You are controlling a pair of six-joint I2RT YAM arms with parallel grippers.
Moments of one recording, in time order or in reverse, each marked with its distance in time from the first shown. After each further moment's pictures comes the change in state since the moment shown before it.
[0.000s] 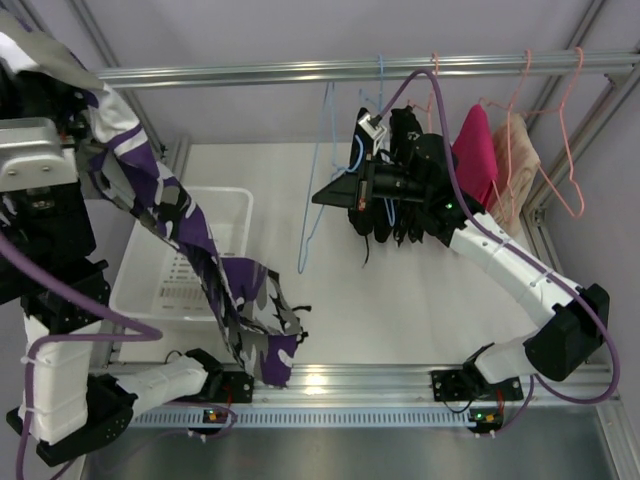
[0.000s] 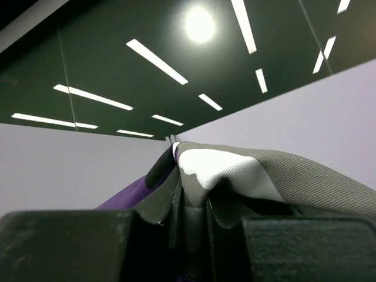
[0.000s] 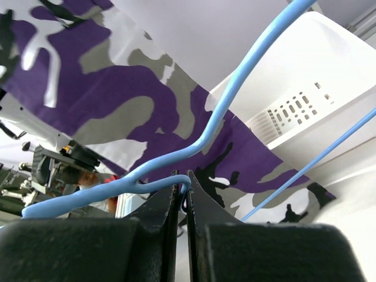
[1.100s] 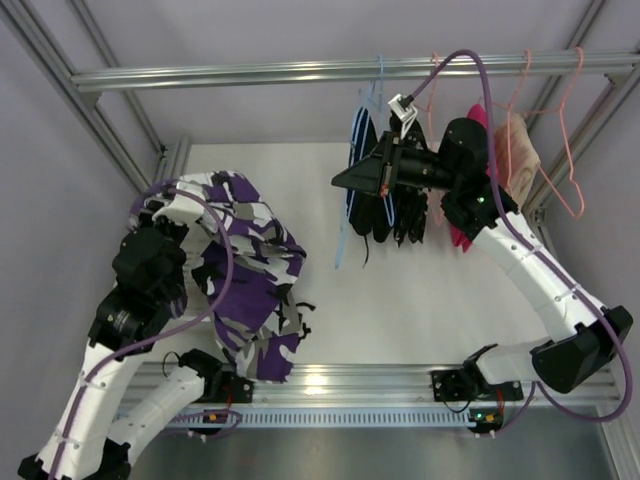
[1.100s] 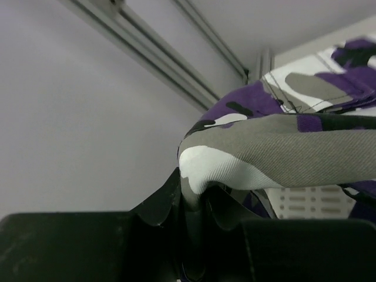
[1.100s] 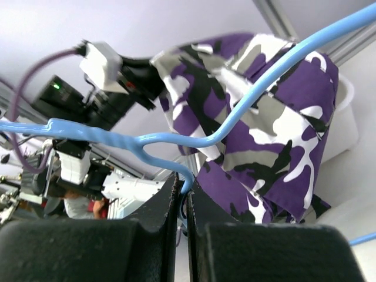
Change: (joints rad) left arm 0.143 -0.399 -0.862 -0.662 -0.452 -0.298; right arm -0.071 -0.068 0.109 -0.149 0.000 -0.043
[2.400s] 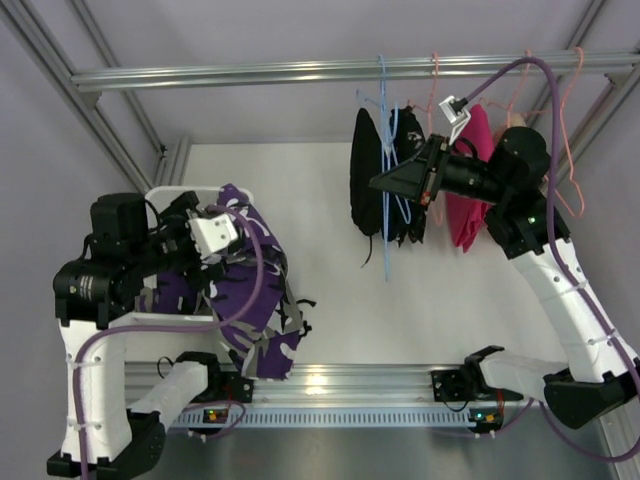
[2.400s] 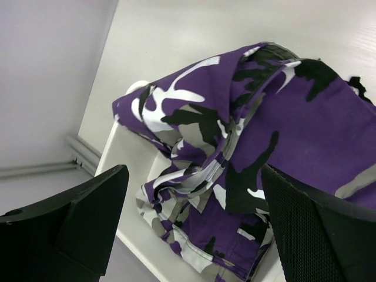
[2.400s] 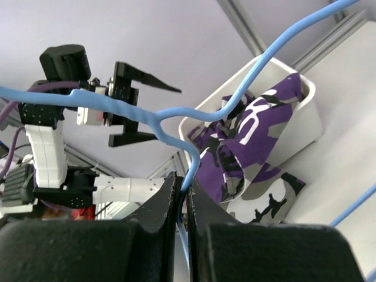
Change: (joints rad) left arm 0.382 0.269 0.488 -0.845 1.229 0.304; right arm -0.138 -0.185 -0.013 -0.179 -0.023 -0.039
